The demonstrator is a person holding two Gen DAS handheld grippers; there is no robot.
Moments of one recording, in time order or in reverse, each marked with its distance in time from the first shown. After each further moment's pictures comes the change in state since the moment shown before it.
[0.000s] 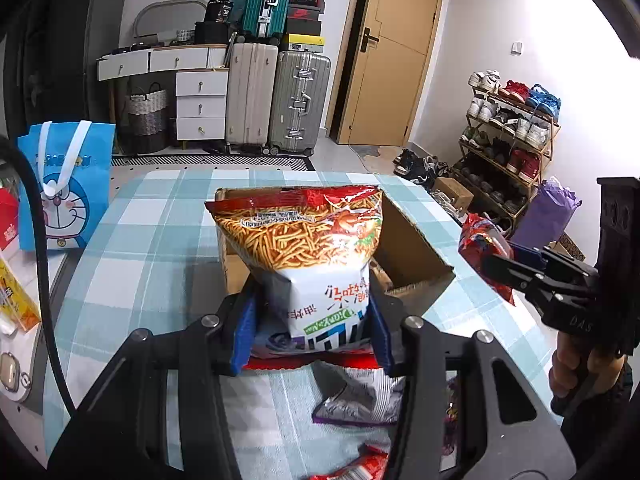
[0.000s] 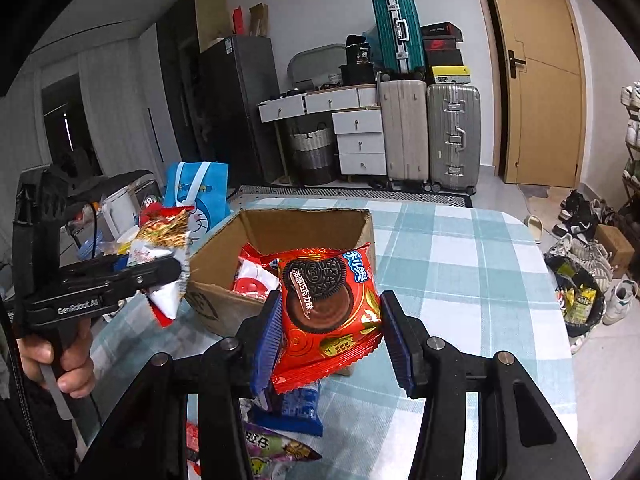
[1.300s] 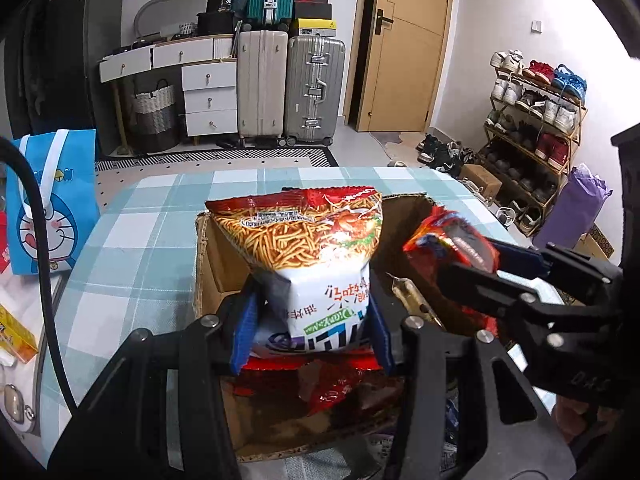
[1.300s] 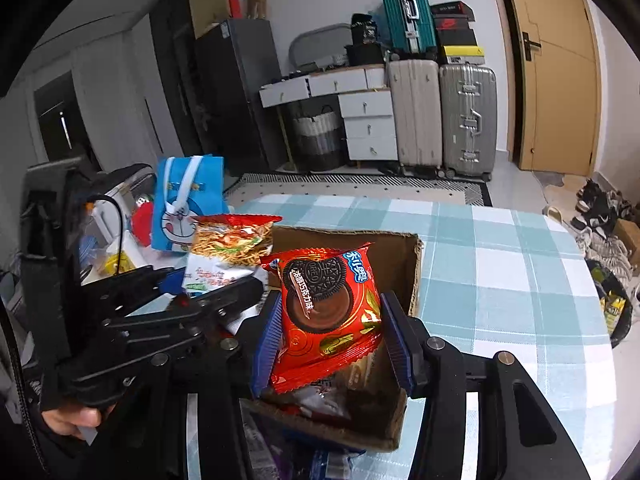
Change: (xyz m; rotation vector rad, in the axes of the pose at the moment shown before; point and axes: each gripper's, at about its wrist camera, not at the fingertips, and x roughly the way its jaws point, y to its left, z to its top) left arm 0.135 0.009 0.044 0.037 0.056 0.089; right arm 0.101 0.015 0.048 0.023 0.075 0.028
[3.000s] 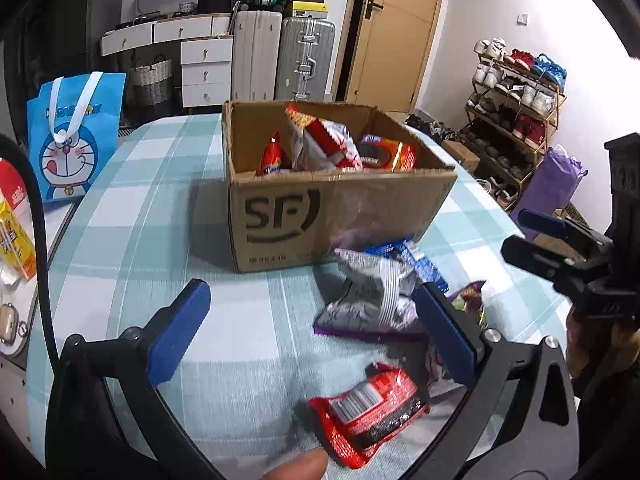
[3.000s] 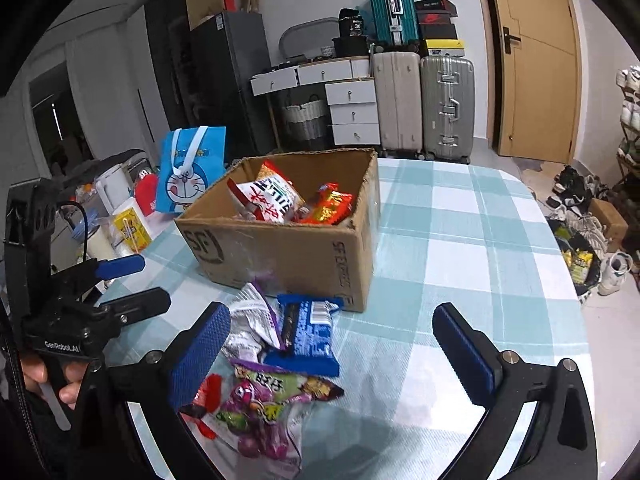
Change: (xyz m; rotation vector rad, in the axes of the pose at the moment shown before) left arm -0.126 0.004 -0.148 -0.016 0.063 -0.051; right arm -0.102 -0.001 -0.104 -0.003 0.026 -0.069
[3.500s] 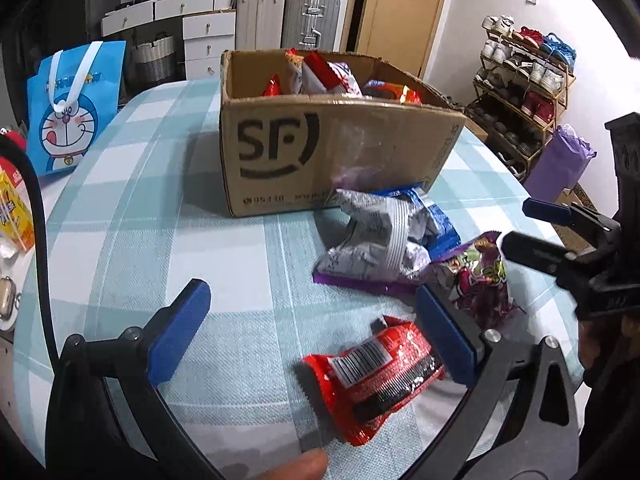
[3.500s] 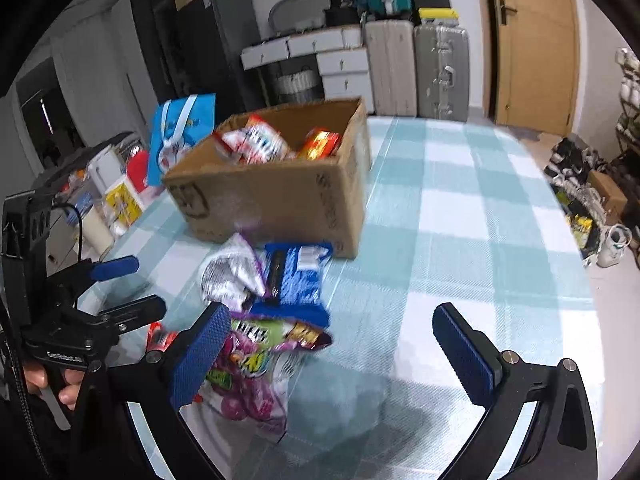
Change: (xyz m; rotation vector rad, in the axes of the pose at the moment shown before) left arm 0.020 -0.012 -0.025 0.001 0.108 0.022; right arm 0.015 -0.006 -0.025 0.018 0.129 0.002
